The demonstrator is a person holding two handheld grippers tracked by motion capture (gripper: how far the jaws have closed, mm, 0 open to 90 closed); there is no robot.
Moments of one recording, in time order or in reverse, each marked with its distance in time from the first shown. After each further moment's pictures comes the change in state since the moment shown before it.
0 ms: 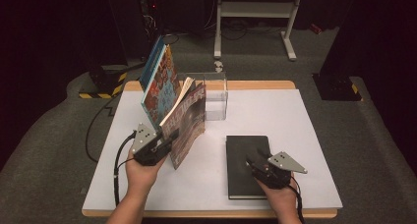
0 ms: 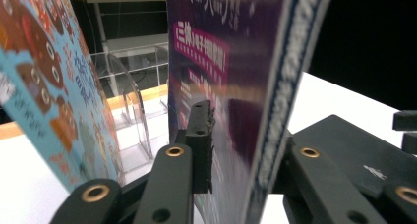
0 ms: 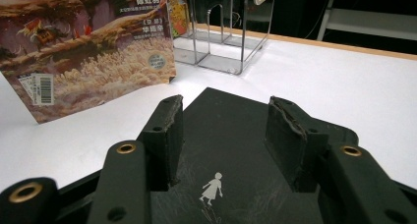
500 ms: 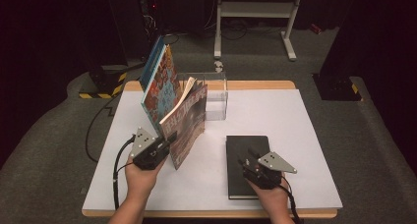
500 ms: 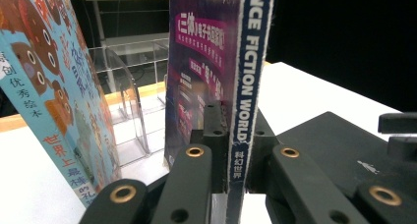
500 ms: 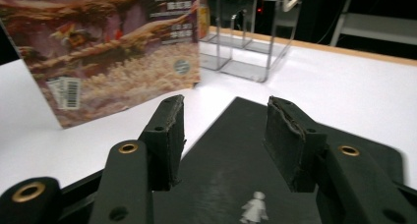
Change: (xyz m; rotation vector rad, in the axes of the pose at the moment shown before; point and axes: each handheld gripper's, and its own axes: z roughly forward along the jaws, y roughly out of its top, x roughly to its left) left arm 0.003 -0.008 -0.014 0.002 -0.016 -0.023; right arm 0.019 0.007 0.009 -0.006 0.030 -0.026
